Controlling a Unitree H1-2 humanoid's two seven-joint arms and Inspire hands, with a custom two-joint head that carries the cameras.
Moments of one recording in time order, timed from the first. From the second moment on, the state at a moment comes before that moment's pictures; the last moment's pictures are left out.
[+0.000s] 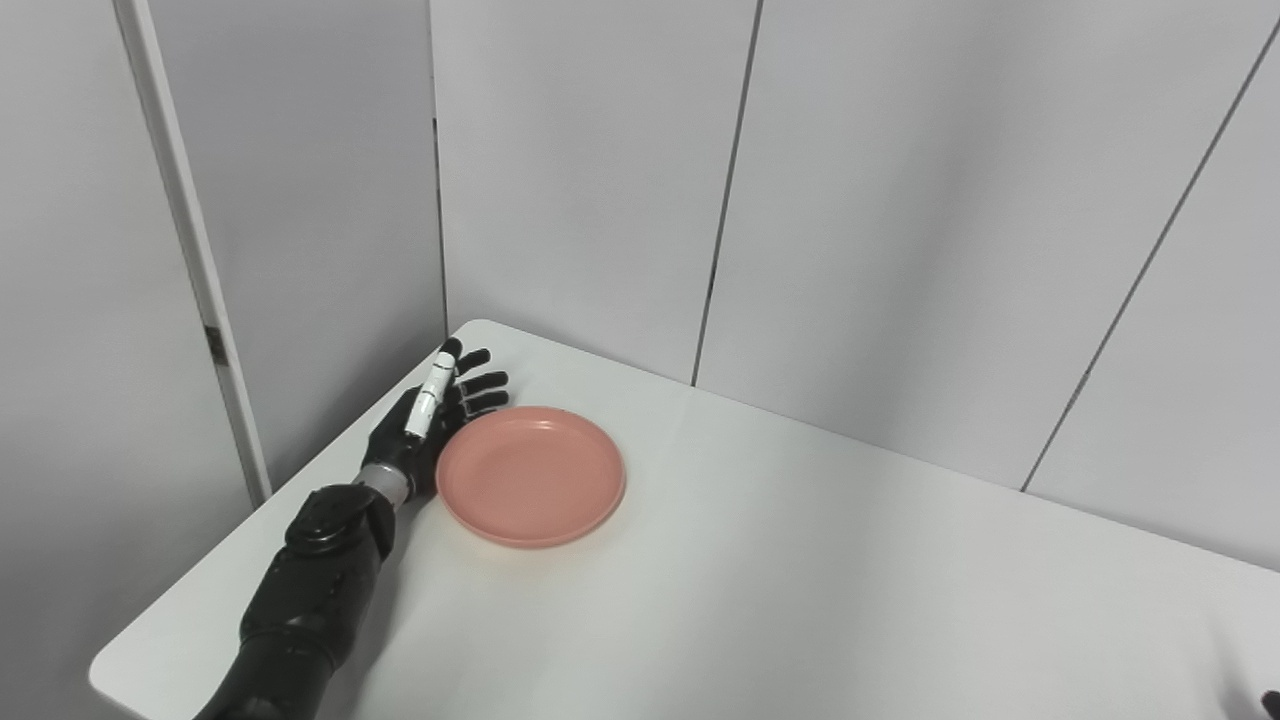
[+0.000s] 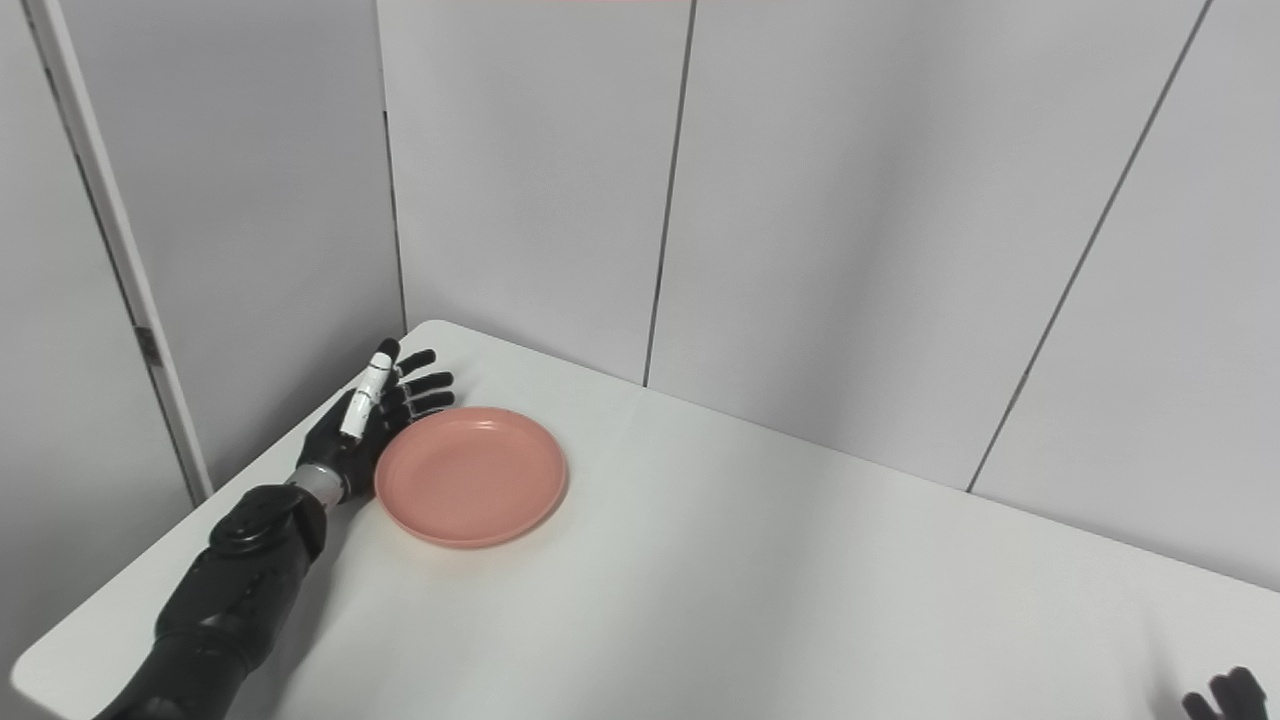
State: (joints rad) left arm -0.47 0.39 0.29 0.63 -0.36 0.02 -0.21; right arm -0.08 -0.26 -0.20 0.16 0.30 -0.19 0.22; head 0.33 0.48
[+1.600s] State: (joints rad) left arm -0.52 0.34 0.11 0.65 -0.23 -0.03 -0.26; right arm -0.03 -0.19 -0.17 0.06 0.26 -0.19 0.21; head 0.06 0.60
